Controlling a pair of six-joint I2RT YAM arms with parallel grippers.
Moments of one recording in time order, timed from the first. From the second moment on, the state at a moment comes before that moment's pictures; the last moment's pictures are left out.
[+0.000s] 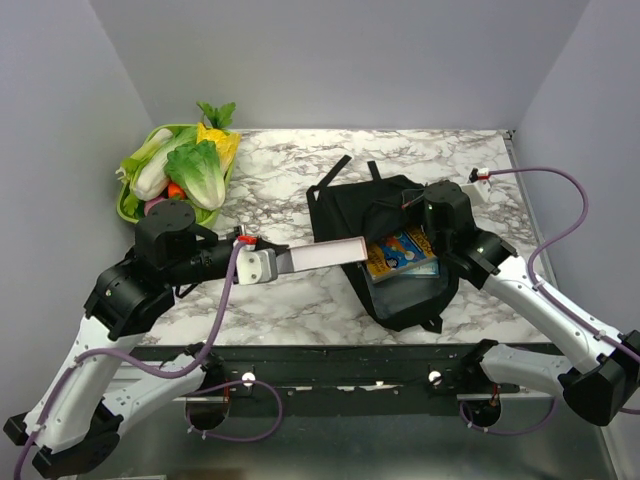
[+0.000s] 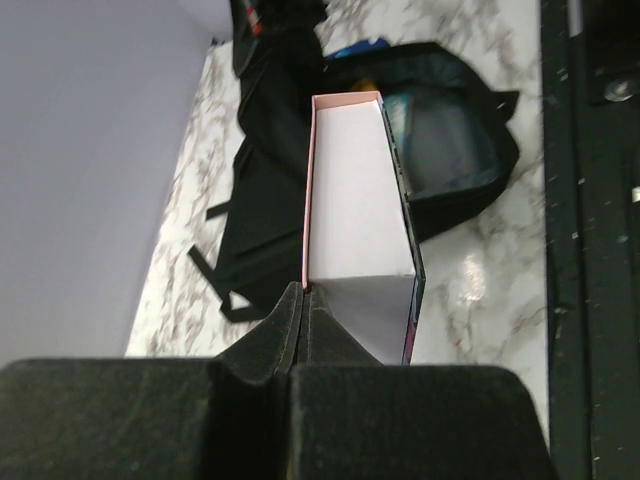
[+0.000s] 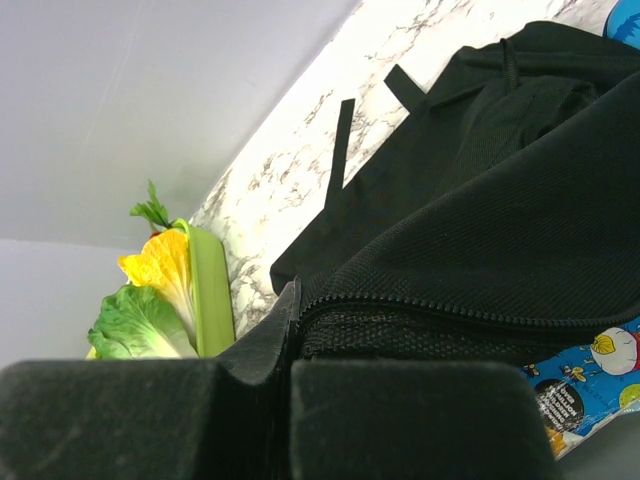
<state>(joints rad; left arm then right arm) -0.63 0.81 1.31 -0.83 0.54 0.74 0.65 1.10 1.01 -0.31 0.62 1.12</state>
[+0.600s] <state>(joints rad) -0.93 0.95 1.23 -0.47 0.66 0.56 0.64 1.10 1.04 -0.33 0.59 1.11</state>
